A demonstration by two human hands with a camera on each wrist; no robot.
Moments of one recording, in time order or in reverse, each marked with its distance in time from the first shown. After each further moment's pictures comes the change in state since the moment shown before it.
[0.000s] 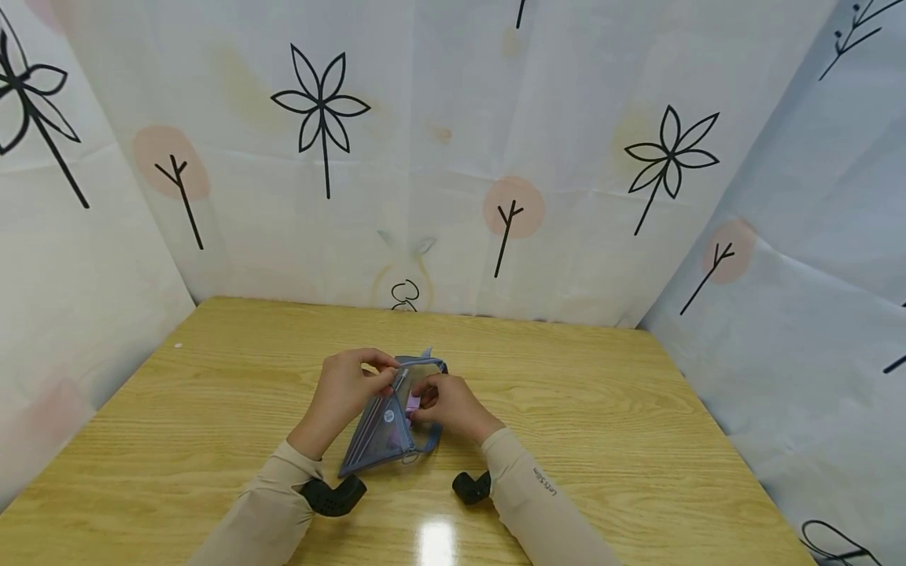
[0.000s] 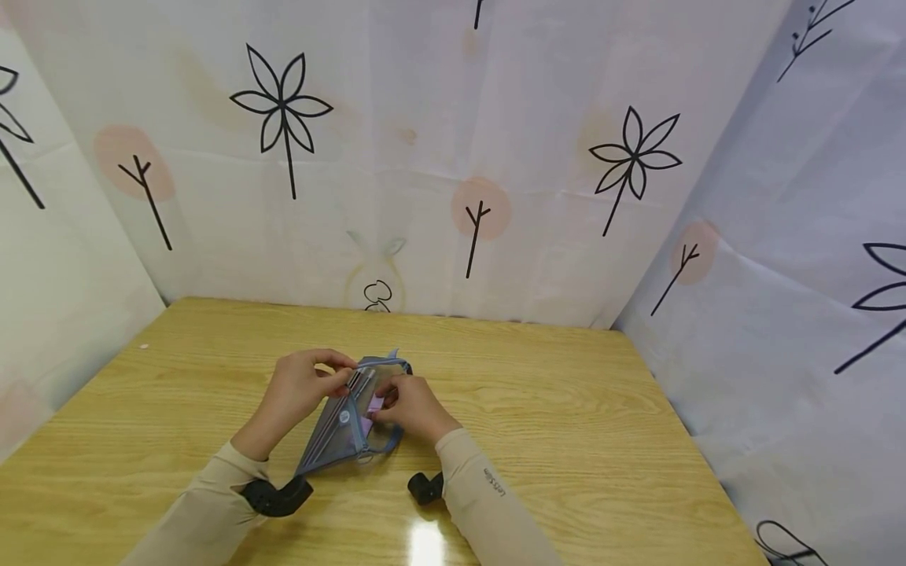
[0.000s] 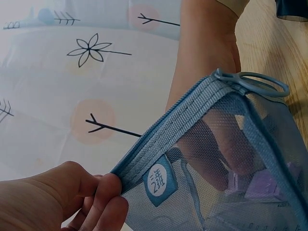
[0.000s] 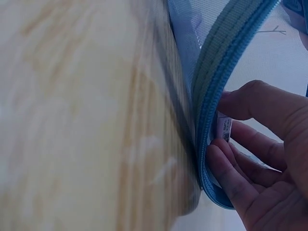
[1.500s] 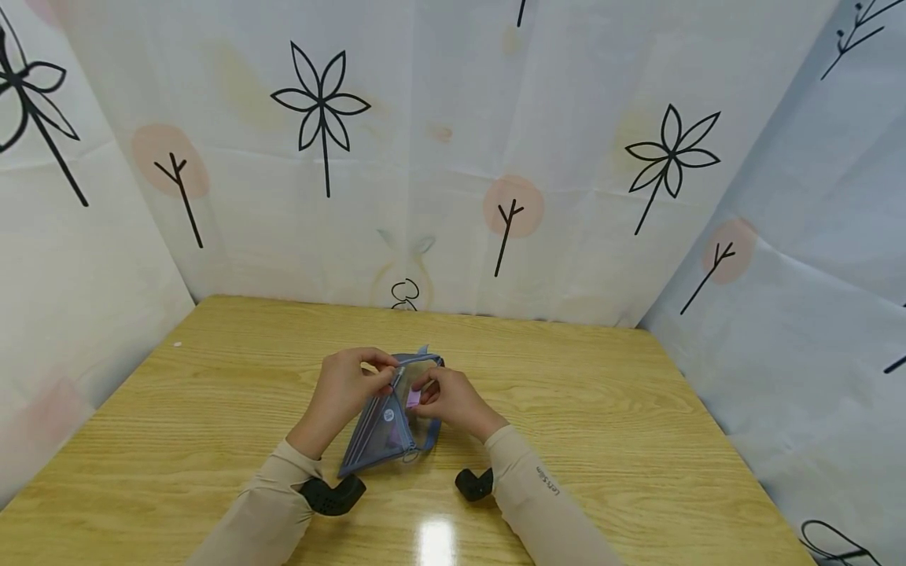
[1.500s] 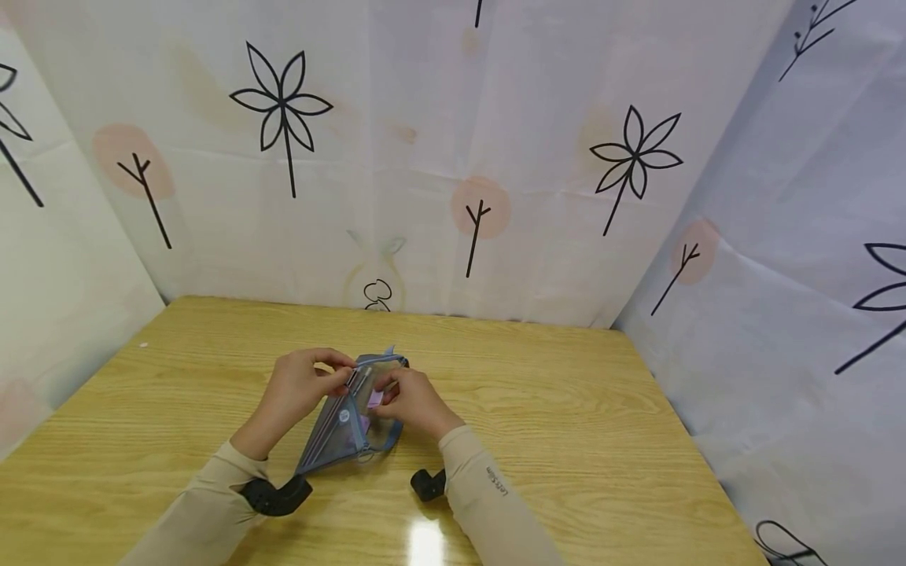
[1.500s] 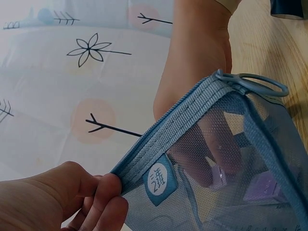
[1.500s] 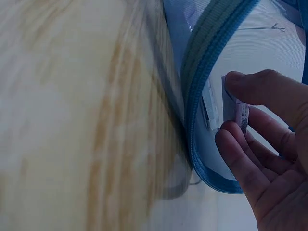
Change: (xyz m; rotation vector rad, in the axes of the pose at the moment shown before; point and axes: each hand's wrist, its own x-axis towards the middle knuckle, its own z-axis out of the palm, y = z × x) left_hand -0.002 0.001 -0.001 0.003 -0.010 0.003; right_hand -0.004 -0.005 -0.007 0.000 0.013 -0.065
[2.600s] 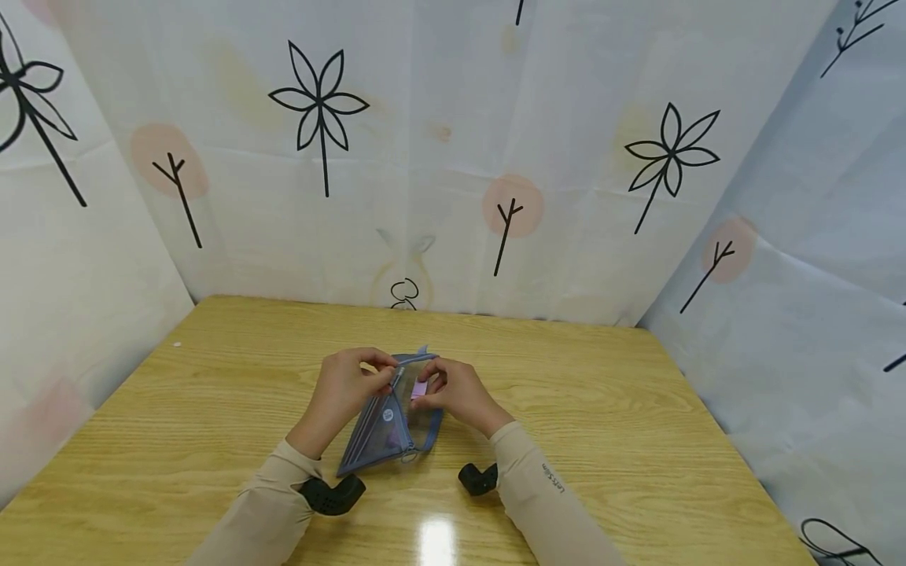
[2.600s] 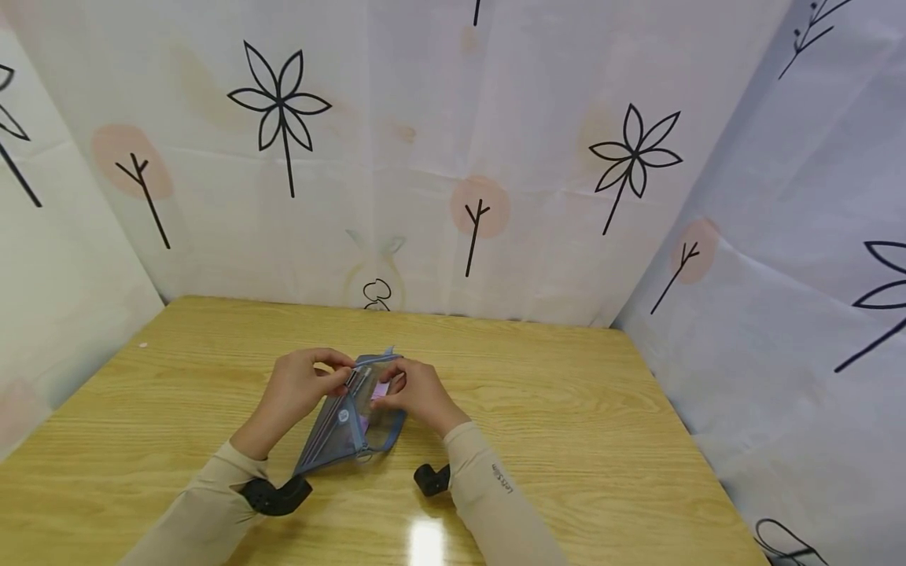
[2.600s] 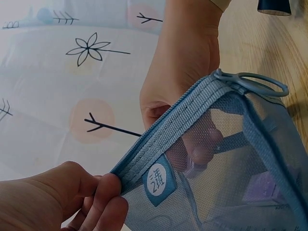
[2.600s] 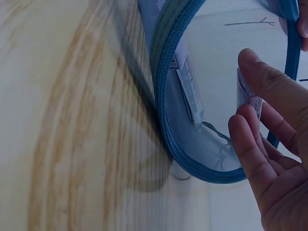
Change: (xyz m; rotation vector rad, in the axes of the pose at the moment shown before) left_hand 0.001 -0.001 0.002 -0.010 -0.003 -0.012; right_hand -0.001 0.002 -0.010 0.061 0.059 0.018
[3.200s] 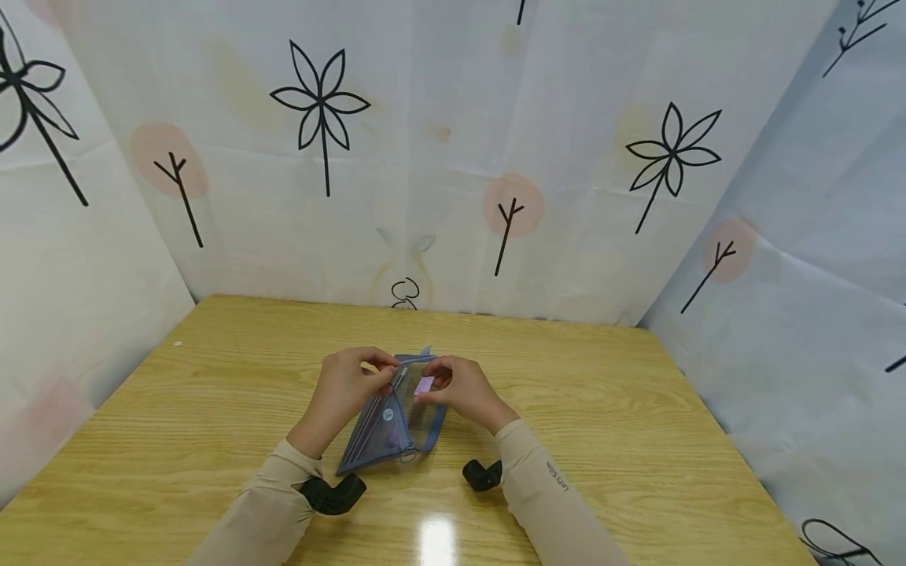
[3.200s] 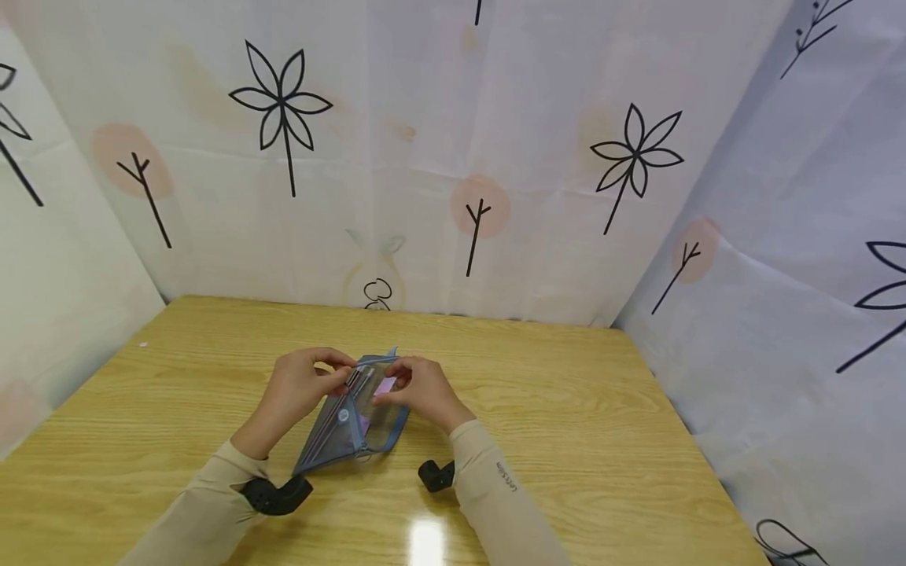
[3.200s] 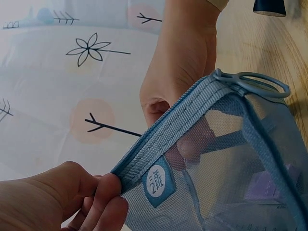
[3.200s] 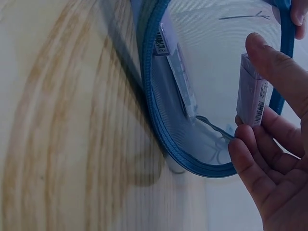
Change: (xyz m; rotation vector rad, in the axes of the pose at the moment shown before) left_hand 0.000 0.000 -0.001 -0.009 0.002 0.005; right_hand 0.001 0.001 -0.007 -0.036 0.012 0.016
